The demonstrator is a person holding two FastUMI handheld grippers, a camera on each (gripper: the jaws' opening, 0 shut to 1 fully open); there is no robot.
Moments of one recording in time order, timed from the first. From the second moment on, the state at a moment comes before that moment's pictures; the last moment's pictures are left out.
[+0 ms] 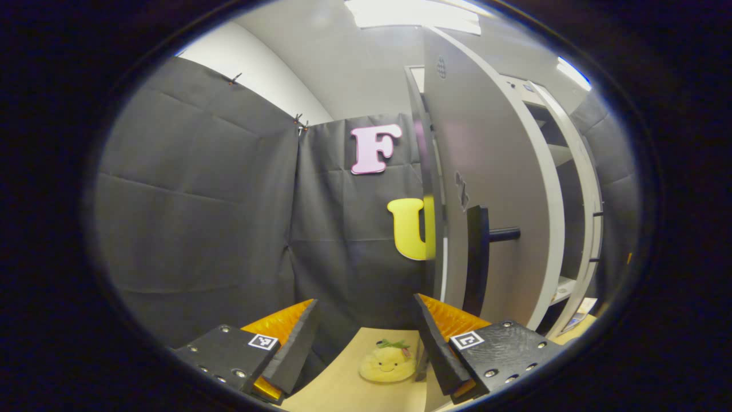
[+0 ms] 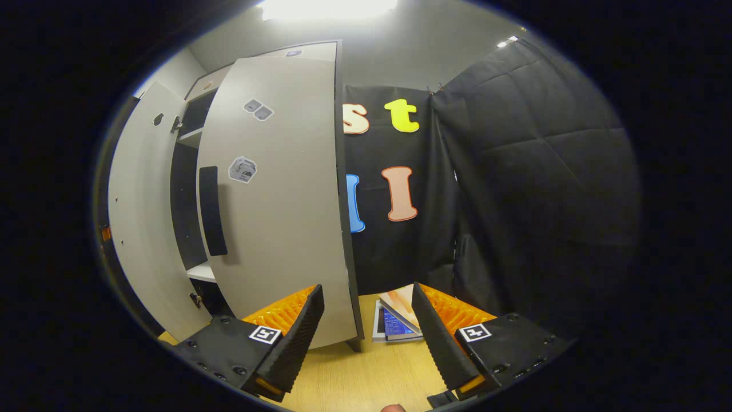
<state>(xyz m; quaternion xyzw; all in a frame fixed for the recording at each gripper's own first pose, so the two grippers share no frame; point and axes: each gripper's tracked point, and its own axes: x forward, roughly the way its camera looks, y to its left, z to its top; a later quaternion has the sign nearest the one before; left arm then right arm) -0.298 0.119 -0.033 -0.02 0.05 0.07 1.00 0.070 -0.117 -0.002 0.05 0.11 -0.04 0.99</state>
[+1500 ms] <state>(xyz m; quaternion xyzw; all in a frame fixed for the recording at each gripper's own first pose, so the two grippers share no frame) -0.221 -0.086 -0.036 -0.02 0.06 -0.02 1.00 0.051 -0.203 -0.019 0.04 0.11 -0.08 0.99</state>
